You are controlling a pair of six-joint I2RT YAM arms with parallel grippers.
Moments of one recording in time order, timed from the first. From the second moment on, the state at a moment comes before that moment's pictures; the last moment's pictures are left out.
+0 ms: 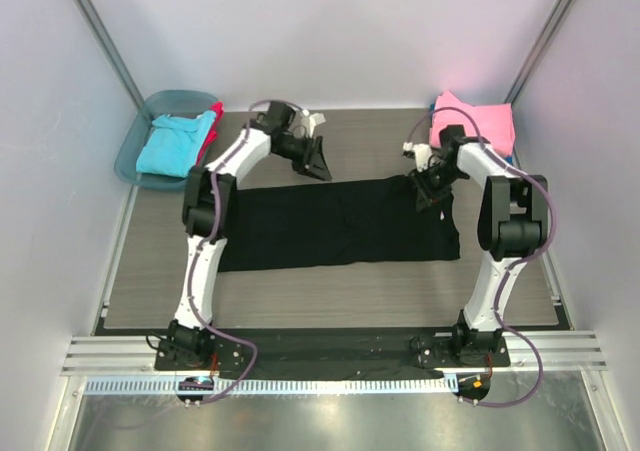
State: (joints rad) left arm -0.36 2.47 2.11 -0.66 0.97 -0.14; right arm 0.02 2.00 1.45 -0.85 -0.38 -0.56
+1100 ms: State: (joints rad) left arm -0.17 1.89 1.17 -1.03 0.51 0.49; right arm -0.07 1.61 0.94 -0.90 -0.26 -0.76
